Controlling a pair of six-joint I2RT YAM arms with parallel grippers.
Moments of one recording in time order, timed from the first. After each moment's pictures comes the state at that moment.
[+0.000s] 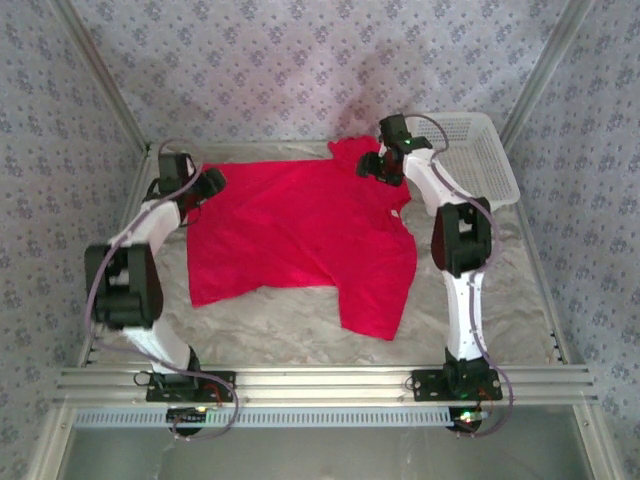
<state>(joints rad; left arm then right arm) -0.01 1.60 1.13 -0.16 0.10 -0.51 0.28 2.18 1.97 -0.77 -0.12 0.40</state>
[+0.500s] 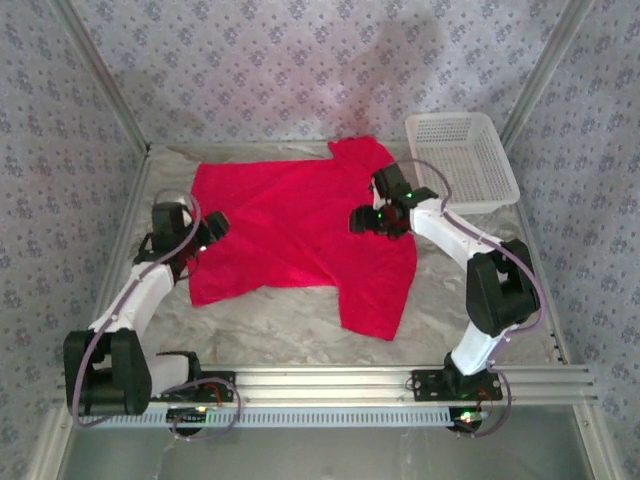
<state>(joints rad) -0.04 1.17 0.67 -0.20 0.17 -0.55 0.43 1.70 1.24 -0.63 -0.13 0.41</state>
